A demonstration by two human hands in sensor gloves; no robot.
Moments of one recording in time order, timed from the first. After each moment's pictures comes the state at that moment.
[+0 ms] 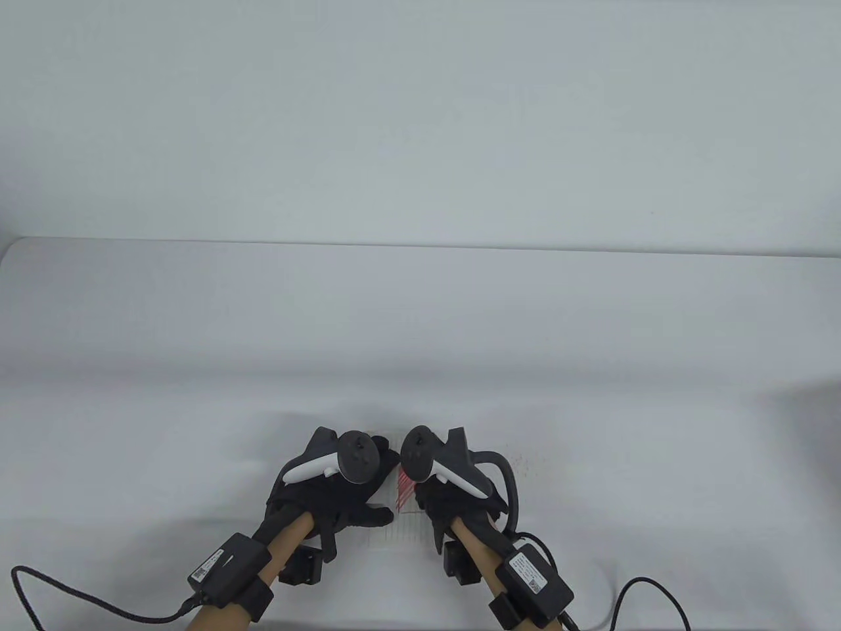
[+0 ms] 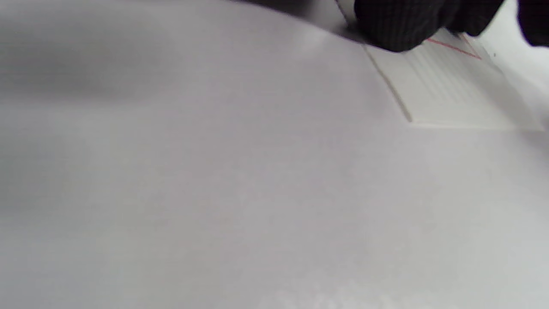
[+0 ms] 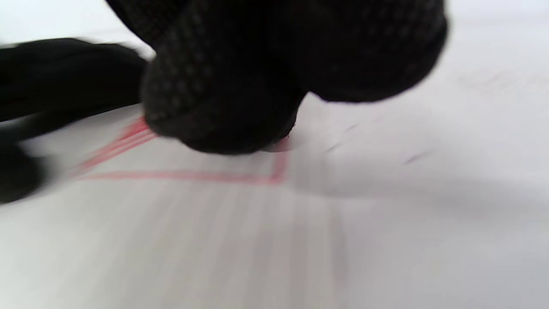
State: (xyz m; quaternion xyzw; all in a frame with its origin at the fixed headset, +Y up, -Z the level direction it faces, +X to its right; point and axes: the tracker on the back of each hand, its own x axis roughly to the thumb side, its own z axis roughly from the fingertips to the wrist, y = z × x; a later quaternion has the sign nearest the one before) left_hand -0.143 -0.805 -0.311 -0.40 -0.20 0.11 0.89; right_hand 0.033 -0.750 -0.307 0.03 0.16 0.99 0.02
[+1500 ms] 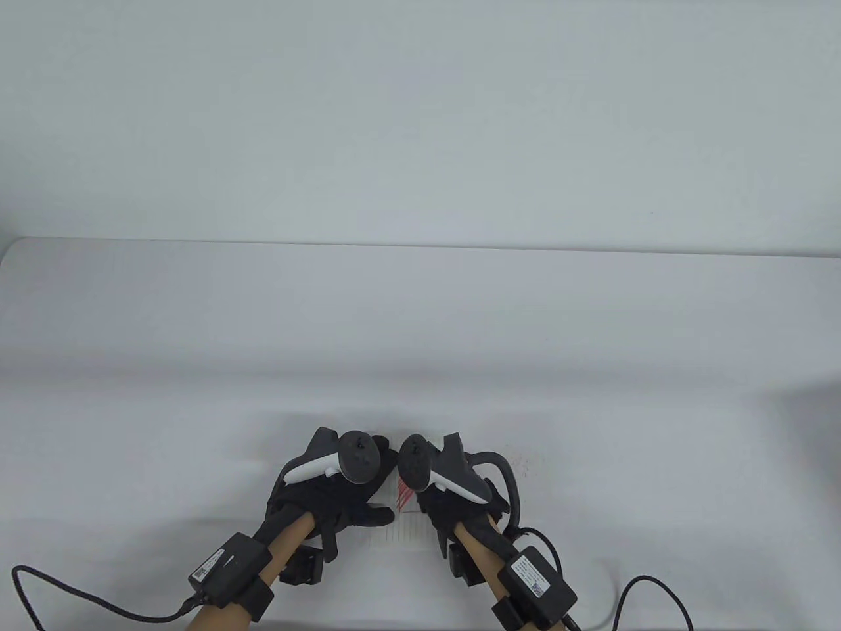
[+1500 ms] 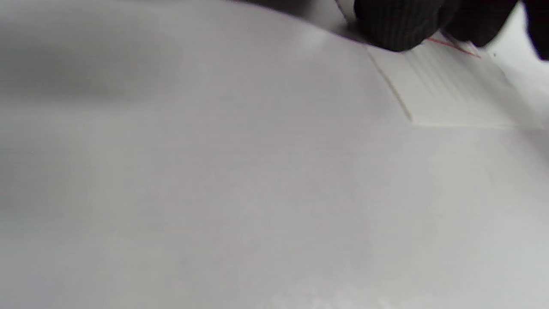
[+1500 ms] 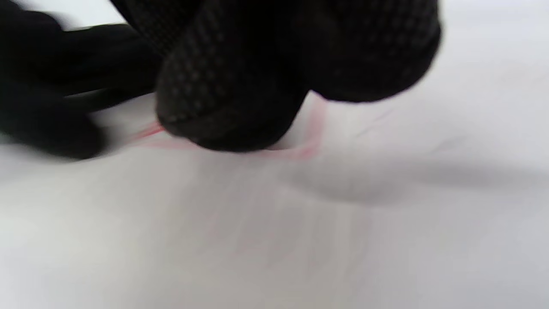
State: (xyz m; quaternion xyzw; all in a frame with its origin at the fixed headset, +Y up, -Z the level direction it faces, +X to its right) left_hand -0.141 -0.805 -0.310 -0.40 -0.20 0.11 0.89; right_hand 0.014 -0.751 -0.289 0.17 0.27 0.95 0.06
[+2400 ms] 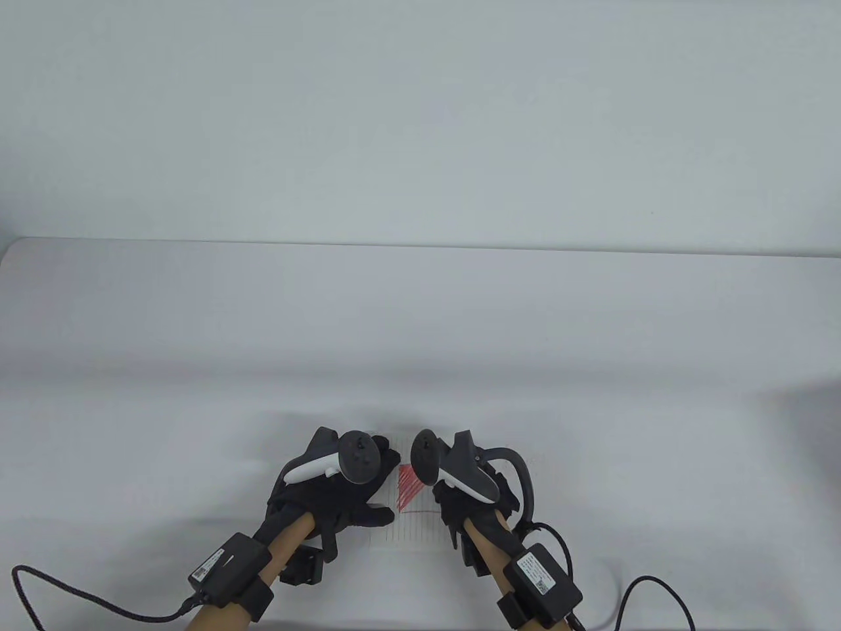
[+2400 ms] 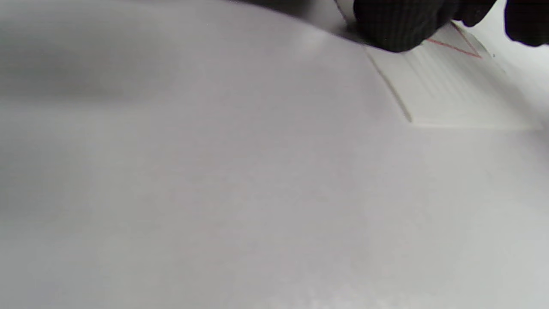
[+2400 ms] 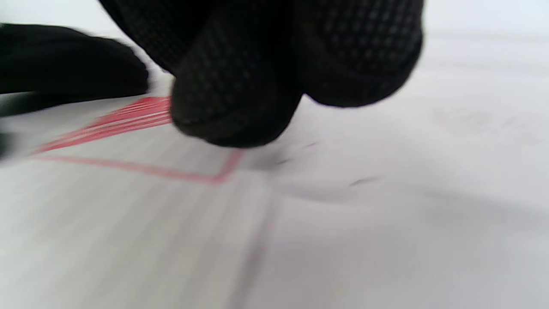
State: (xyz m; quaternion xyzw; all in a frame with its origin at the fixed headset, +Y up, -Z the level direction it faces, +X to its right) left_hand -0.141 -0.805 -0.310 -0.40 -0.20 0.11 0.89; right_hand 0.026 -0.748 -0.294 0.11 0.18 0.98 0.00
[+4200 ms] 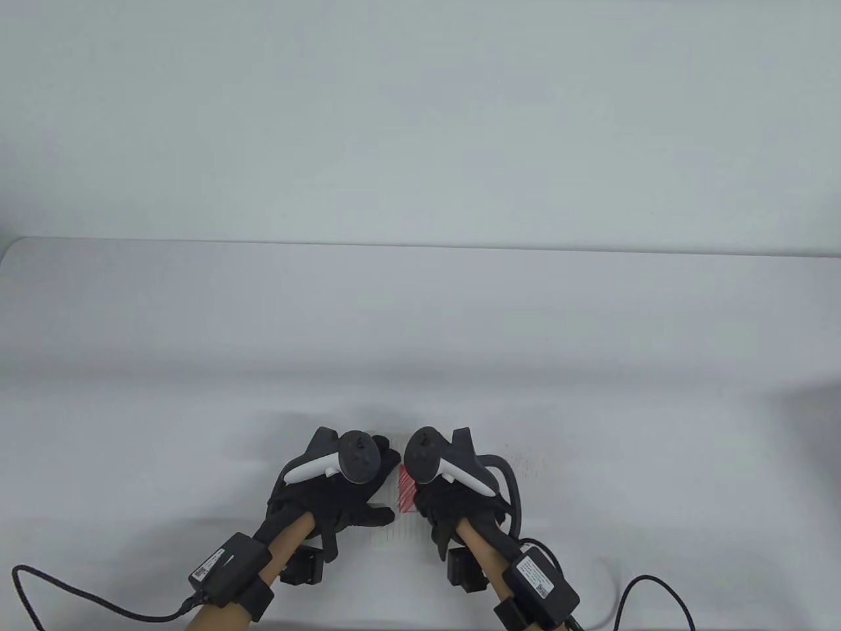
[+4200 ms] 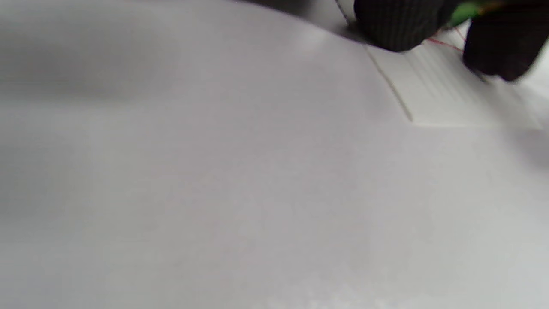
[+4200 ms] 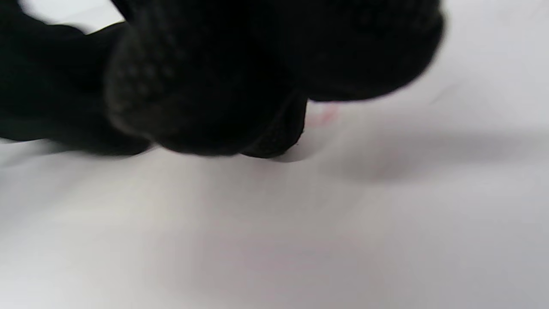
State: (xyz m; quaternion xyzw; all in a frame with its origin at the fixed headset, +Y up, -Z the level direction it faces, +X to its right) left_hand -0.141 -0.804 -0.310 -0.40 -0.20 0.11 0.89; right_hand 0.019 -0.754 -0.290 0.11 0.33 0.93 0.11
